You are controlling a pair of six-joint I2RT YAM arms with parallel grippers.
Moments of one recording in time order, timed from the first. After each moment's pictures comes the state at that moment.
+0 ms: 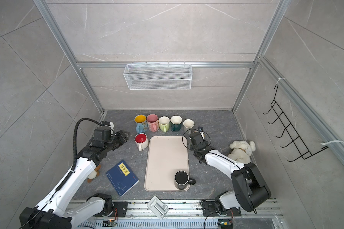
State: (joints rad) left arm -0.23 1.05 0.91 -0.47 0.10 -0.75; right arm 0.46 1.43 0.77 -0.14 0.49 0.36
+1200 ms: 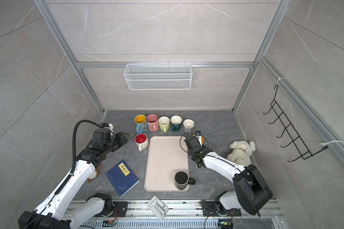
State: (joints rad) left arm -0.23 1.02 0.88 -0.47 0.09 -0.74; right arm 0.56 1.39 0.77 -0.30 0.53 0.48
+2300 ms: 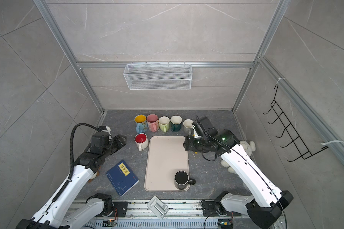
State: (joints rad) left arm -0.23 0.95 0.83 -0.49 0.01 -0.72; right arm 0.57 1.24 1.49 -1.25 -0.13 0.64
